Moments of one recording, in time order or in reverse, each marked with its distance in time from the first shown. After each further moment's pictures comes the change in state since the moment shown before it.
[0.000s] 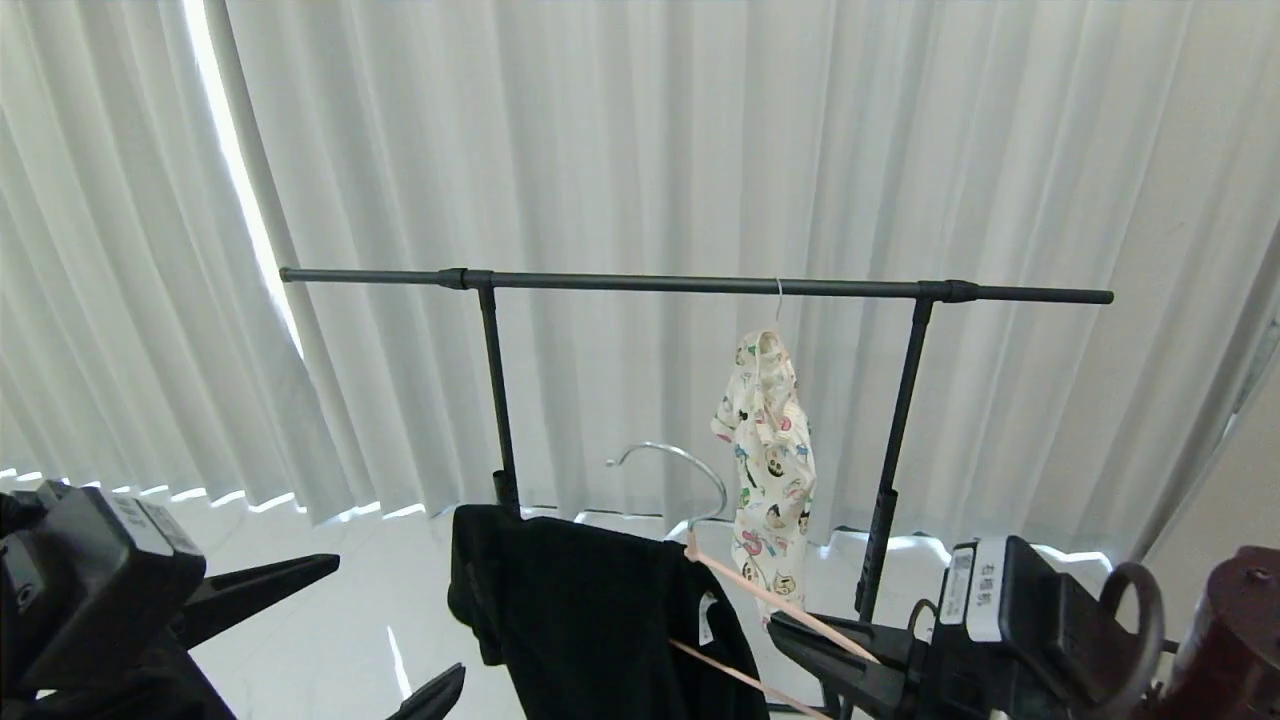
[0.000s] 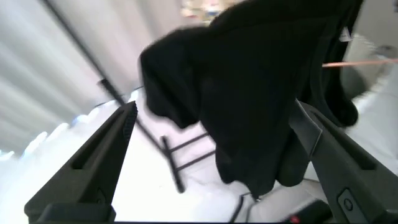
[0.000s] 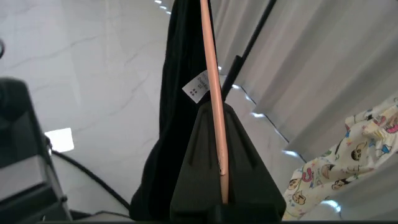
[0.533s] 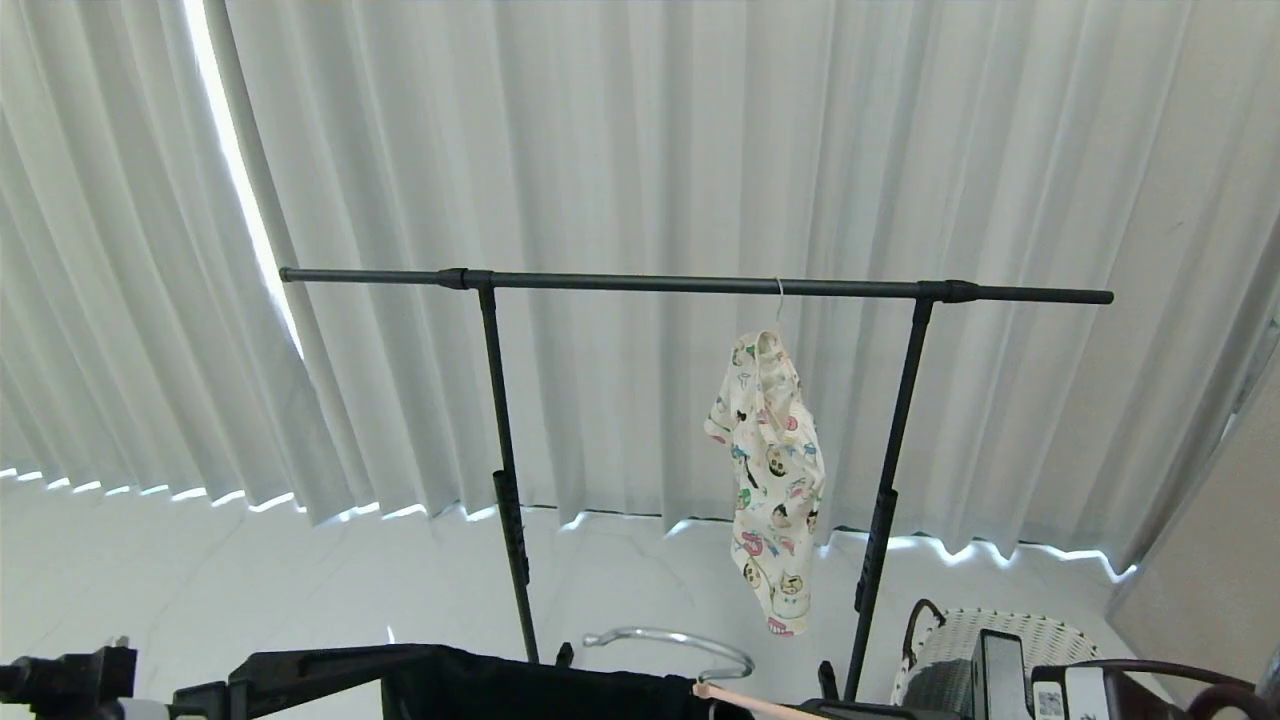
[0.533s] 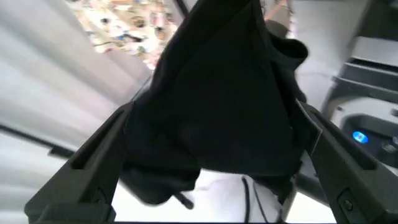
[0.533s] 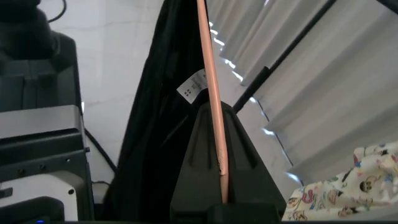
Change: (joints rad) left arm 0.000 -0.024 0.067 -0.021 -0.391 0.304; right arm 0.013 -0.069 0.089 0.000 0.153 -0.147
